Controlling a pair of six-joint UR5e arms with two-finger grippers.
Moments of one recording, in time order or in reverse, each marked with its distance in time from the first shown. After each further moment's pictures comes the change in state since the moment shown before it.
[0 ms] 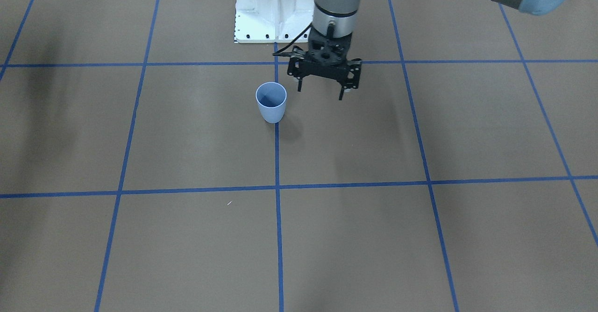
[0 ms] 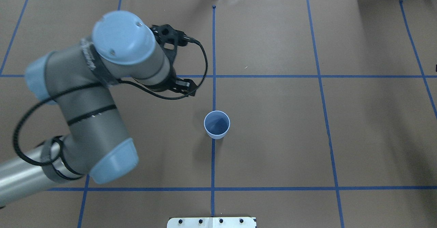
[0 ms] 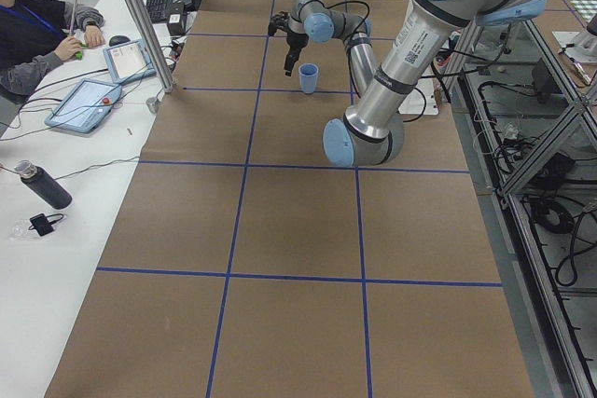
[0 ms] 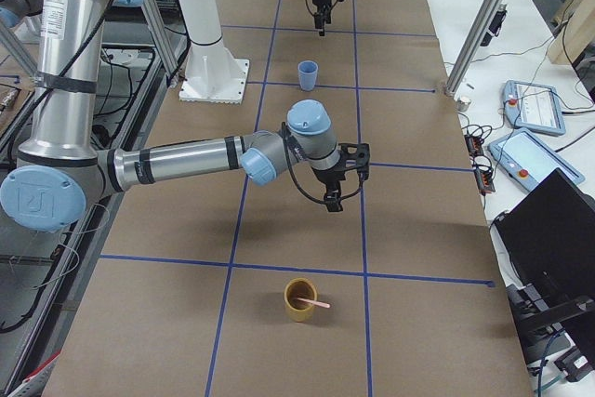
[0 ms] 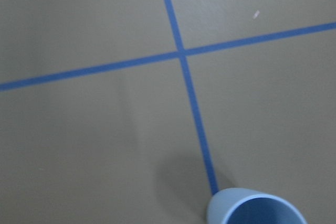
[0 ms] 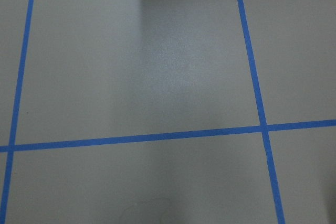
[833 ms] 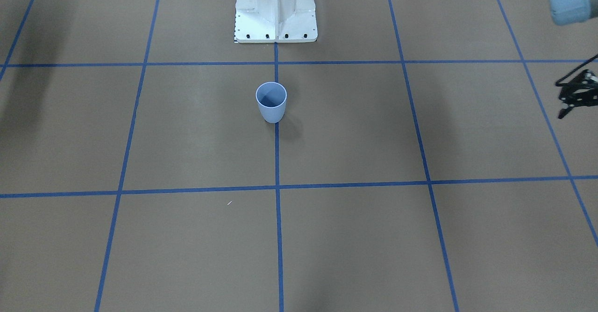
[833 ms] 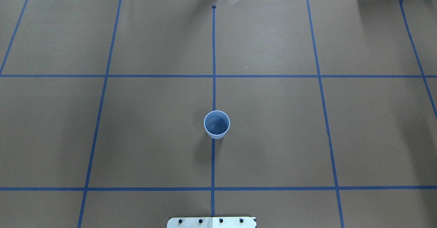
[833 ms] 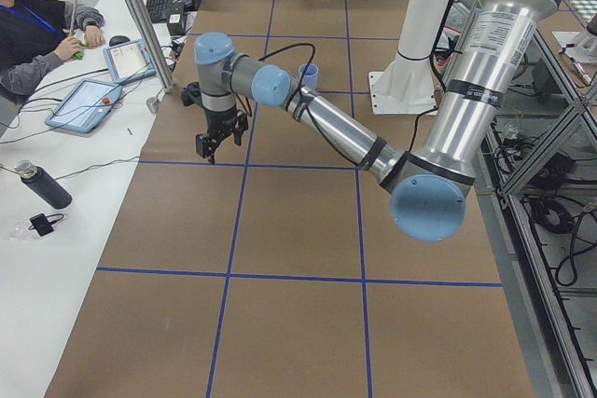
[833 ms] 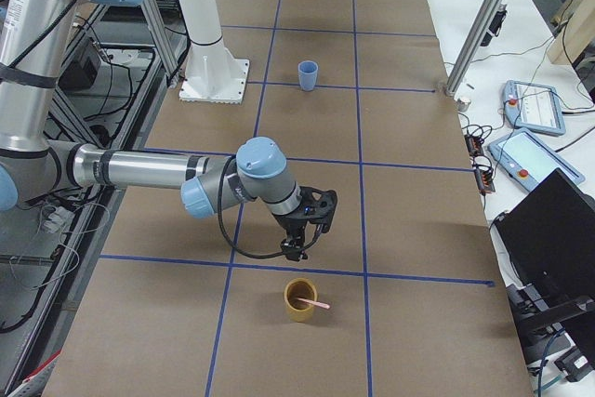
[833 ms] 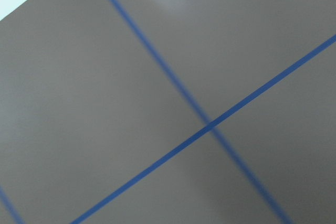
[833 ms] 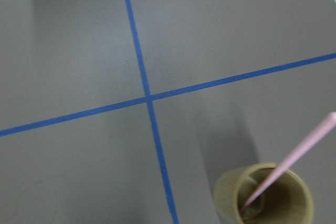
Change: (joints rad) left arm -0.713 0.398 0.150 -0.023 -0.330 1.129; right arm 0.250 -0.200 -0.026 0.029 0.022 -0.105
